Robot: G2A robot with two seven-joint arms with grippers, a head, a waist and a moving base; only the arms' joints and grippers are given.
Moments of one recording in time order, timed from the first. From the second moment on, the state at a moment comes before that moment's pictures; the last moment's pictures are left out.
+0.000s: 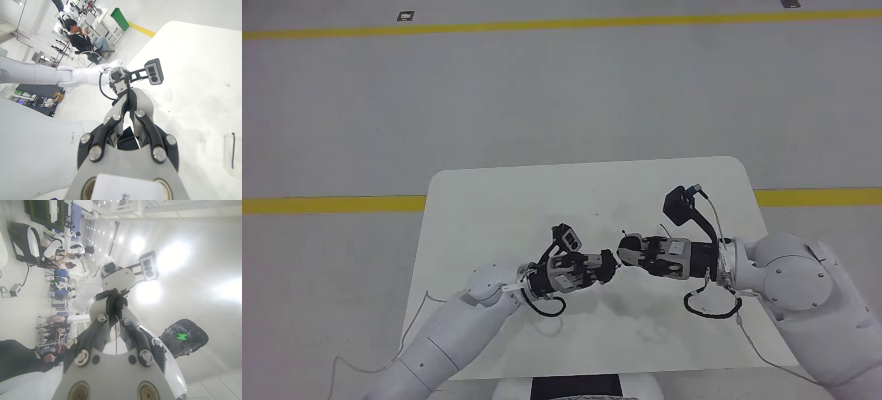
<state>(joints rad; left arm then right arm) 1.30 -1.19 -0.84 -1.46 -0.97 -0.21 -1.01 -1.50 -0.84 1.38 -2.09 -0.05 -0.34 0.98</state>
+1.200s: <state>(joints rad) 1.31 -1.19 -0.85 -1.46 -0.97 -0.20 -1.02 -1.49 -0.83 1.36 -2.09 -0.06 -0.34 0.98</state>
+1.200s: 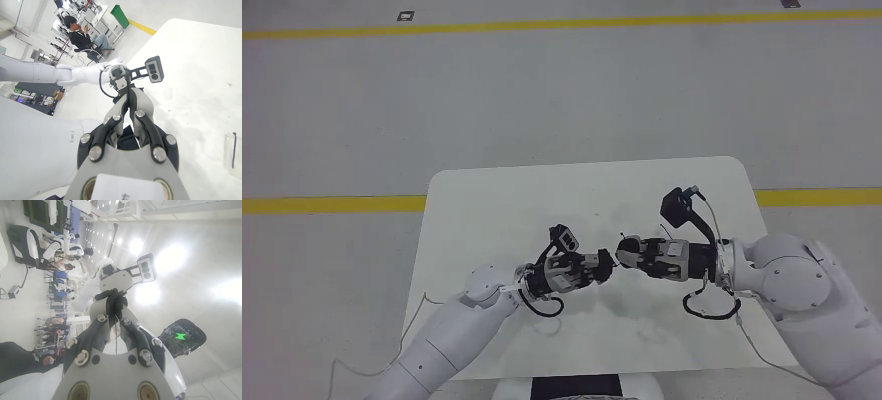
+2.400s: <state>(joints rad) 1.32 -1.19 -0.88 -1.47 -0.96 -0.21 -1.01 -1.51 -0.82 1.45 -2.11 0.04 -0.34 1.01</state>
